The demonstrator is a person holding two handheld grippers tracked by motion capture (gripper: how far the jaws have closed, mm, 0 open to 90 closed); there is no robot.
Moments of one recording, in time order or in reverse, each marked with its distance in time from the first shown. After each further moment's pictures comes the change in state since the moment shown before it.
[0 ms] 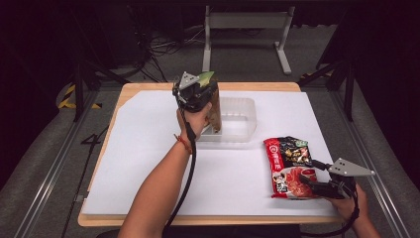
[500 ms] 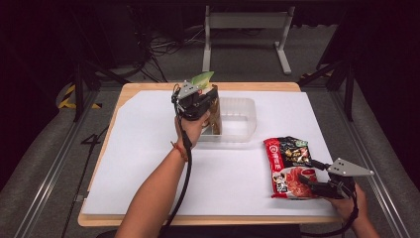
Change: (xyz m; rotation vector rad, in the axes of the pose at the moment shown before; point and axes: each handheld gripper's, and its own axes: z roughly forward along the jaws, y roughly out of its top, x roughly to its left) left arm 0.005 -0.018 -0.009 0.014 -0.040 0.046; right arm 0.001 0.001 0.001 0.001 0.002 -0.006
